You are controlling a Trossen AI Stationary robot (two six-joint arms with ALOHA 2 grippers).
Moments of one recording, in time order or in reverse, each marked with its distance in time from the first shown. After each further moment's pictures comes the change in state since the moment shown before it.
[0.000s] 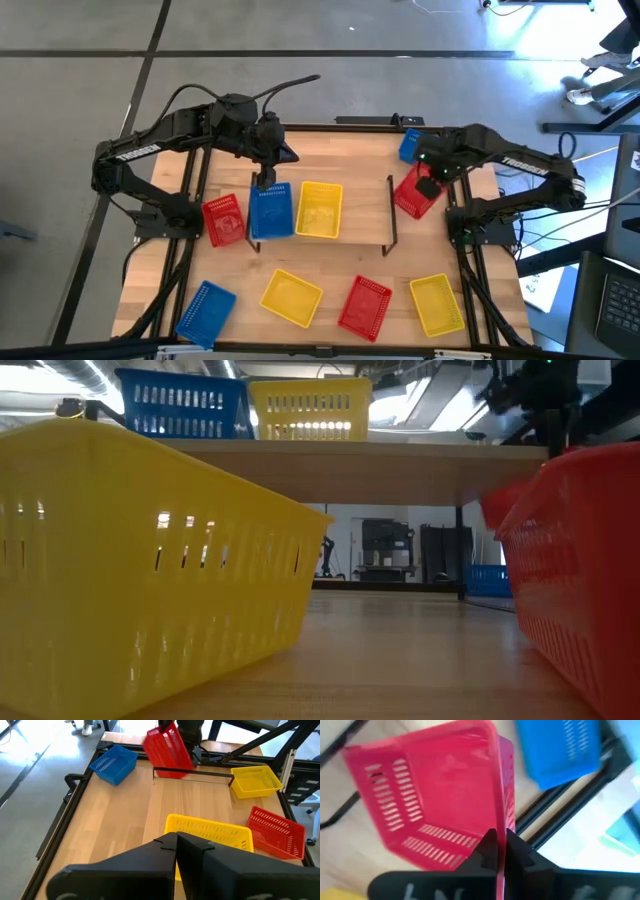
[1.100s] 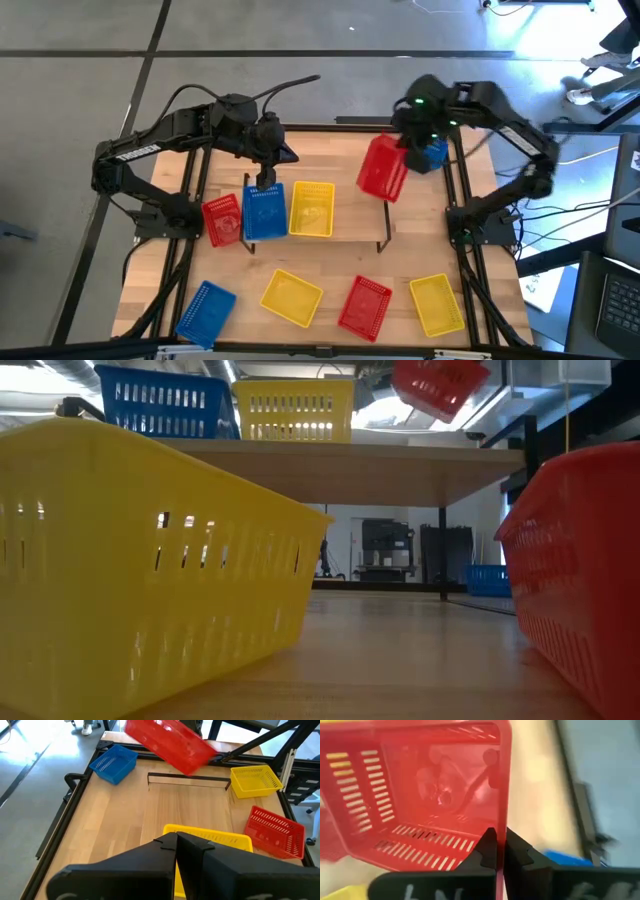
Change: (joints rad) left arm 0.000 0.000 0.000 -0.005 0.000 -0.001; right arm -0.095 0.313 0.641 0.073 -0.357 -0.678
